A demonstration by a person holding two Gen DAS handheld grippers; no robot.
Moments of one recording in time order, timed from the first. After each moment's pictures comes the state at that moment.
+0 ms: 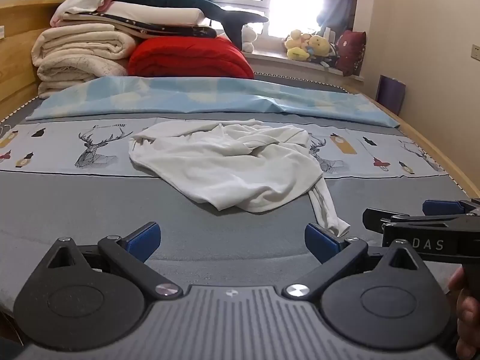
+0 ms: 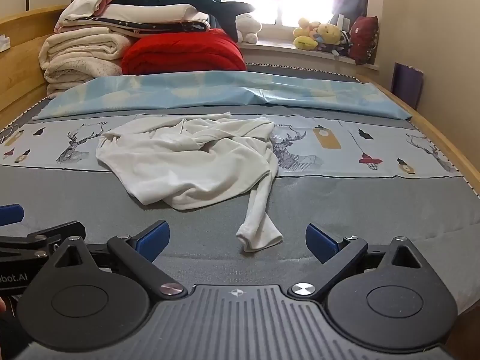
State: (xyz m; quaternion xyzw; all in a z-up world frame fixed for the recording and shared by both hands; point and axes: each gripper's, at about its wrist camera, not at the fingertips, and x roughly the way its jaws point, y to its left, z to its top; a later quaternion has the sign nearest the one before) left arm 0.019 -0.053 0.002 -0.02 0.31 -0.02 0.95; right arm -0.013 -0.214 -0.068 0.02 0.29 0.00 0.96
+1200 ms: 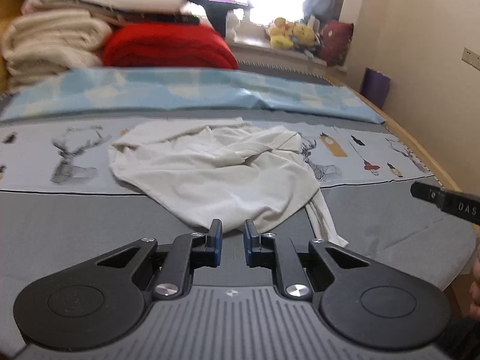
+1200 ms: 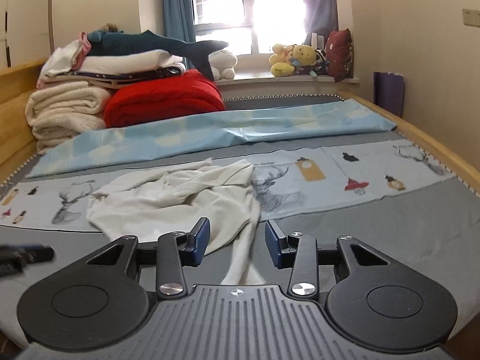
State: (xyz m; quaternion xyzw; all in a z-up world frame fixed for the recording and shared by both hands) left arm 0.101 0.003 0.005 -0.04 0.36 -0.09 0.93; right arm 0.021 -0.273 -0.039 0.08 0.23 -0.02 0.97
